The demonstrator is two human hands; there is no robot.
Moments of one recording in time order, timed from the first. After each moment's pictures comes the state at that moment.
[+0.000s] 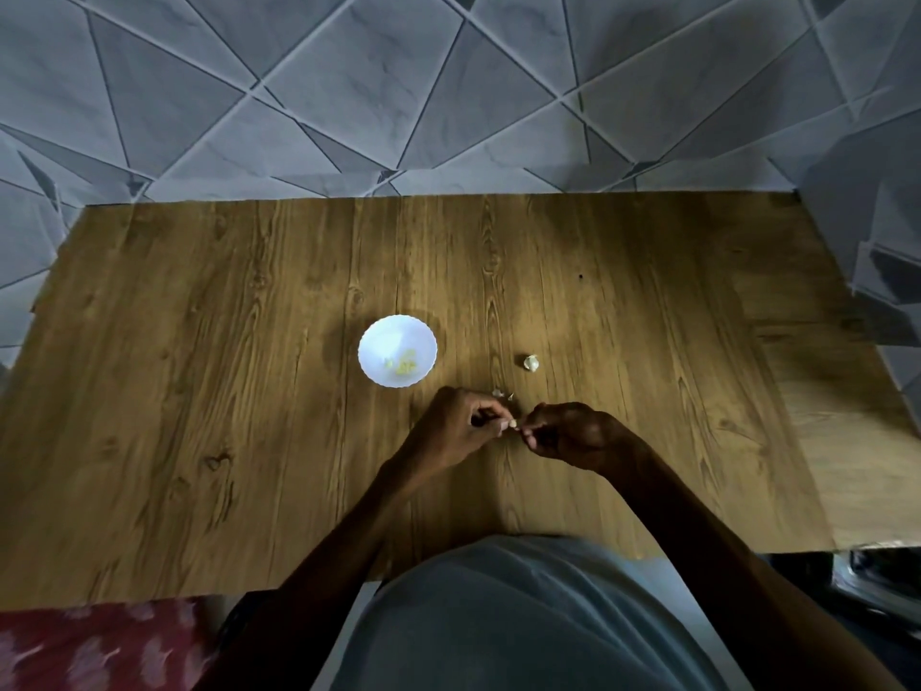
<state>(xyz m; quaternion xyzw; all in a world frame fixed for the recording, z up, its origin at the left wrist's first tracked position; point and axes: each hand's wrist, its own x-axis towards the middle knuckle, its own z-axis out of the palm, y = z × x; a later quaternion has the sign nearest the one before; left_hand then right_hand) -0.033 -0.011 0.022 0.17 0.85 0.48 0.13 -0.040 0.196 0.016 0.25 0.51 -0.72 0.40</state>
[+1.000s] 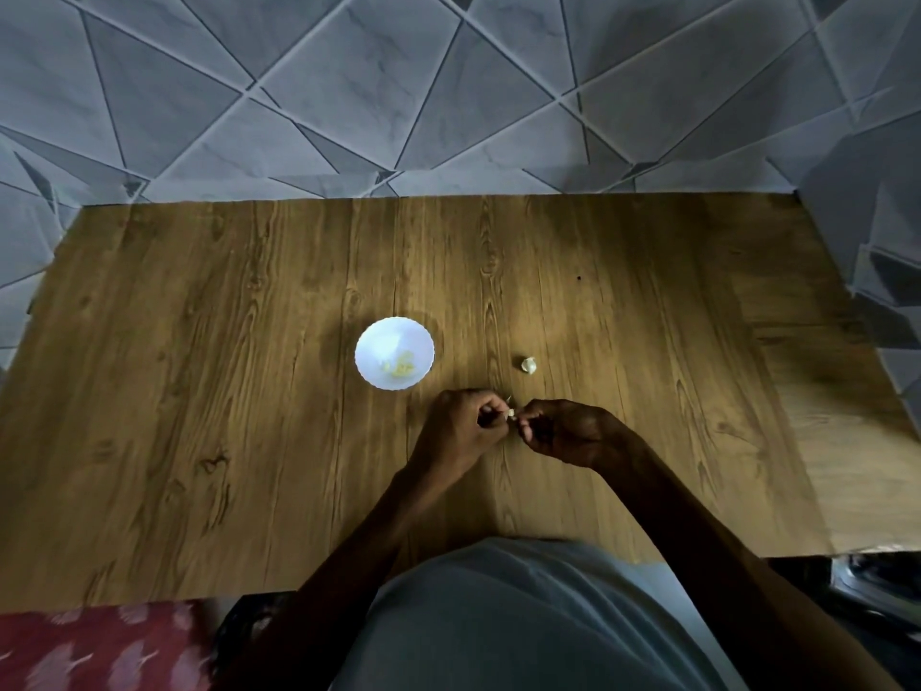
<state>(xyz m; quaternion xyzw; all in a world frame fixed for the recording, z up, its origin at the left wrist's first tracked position) -0.024 0.008 0.027 0.10 0.89 0.45 0.05 -0.048 0.189 0.029 0.32 0.42 -0.74 0.41</state>
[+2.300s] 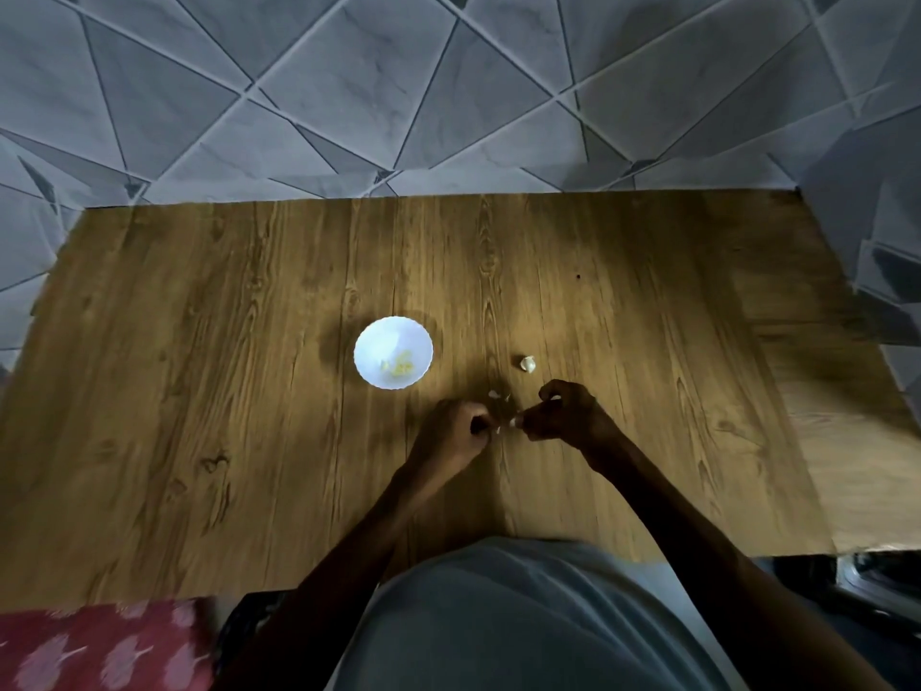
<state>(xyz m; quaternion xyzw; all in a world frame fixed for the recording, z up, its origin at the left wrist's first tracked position) -0.027 0.001 -0.001 0.08 0.91 0.37 0.15 -0.040 0.199 0.020 0.14 0.71 -0.64 0.27</state>
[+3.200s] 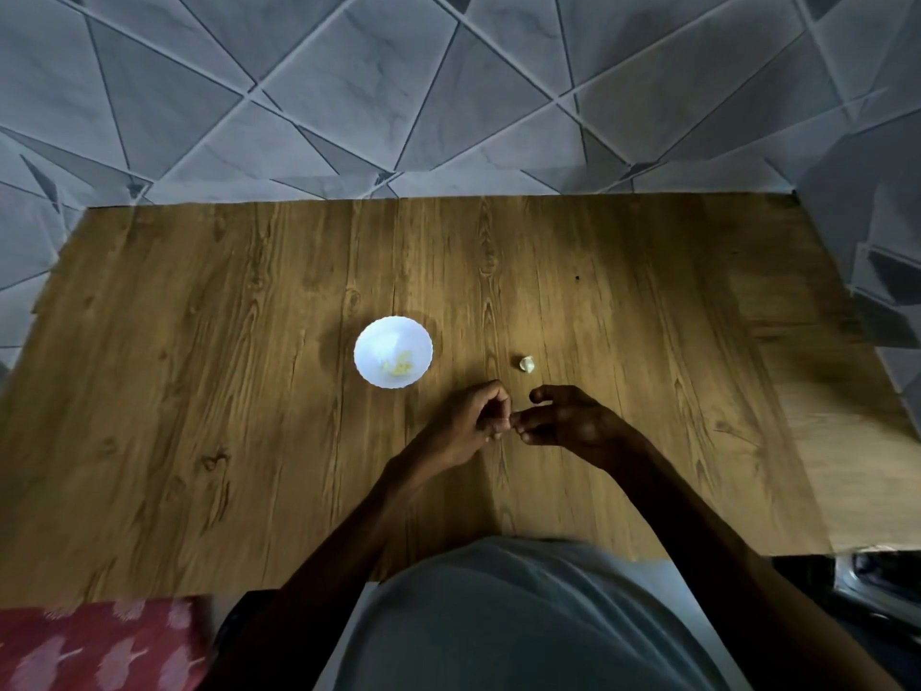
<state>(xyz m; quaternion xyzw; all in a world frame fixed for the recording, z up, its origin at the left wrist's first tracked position) -0.037 0.004 0.013 0.17 0.82 0.51 0.20 -0.045 0.200 0.034 0.16 0.61 -0.68 0.37</state>
